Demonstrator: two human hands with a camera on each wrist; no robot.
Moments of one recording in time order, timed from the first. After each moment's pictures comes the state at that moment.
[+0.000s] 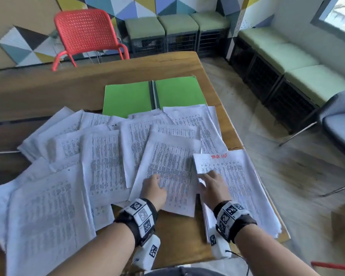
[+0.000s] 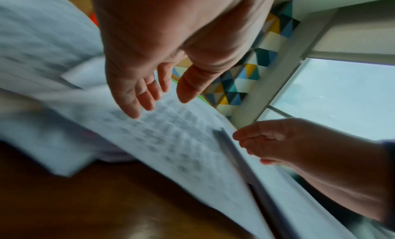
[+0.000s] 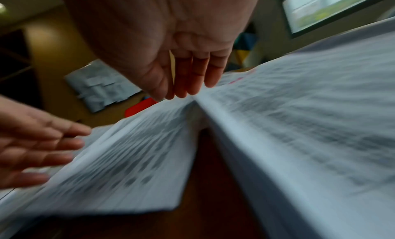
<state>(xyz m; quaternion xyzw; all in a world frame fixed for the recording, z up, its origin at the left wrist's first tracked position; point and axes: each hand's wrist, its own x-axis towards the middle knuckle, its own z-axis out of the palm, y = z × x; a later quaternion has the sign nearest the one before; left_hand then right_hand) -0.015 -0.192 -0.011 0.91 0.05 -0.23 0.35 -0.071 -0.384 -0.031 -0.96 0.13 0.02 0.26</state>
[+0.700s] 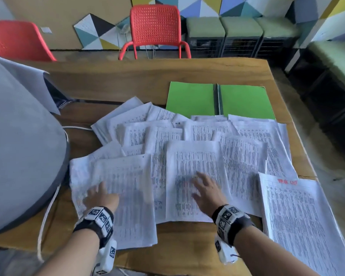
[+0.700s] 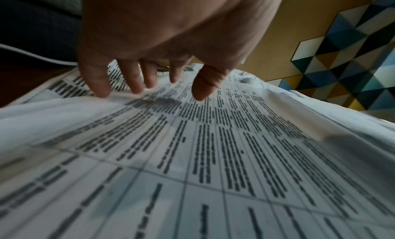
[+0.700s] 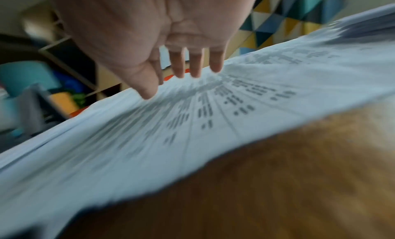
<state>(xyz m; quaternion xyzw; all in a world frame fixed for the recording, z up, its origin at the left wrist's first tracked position) 0.012 0.120 -0.047 0.89 0.38 -0.21 0.16 0.006 -0.217 -0.039 -0.97 -0.09 0.15 0.17</state>
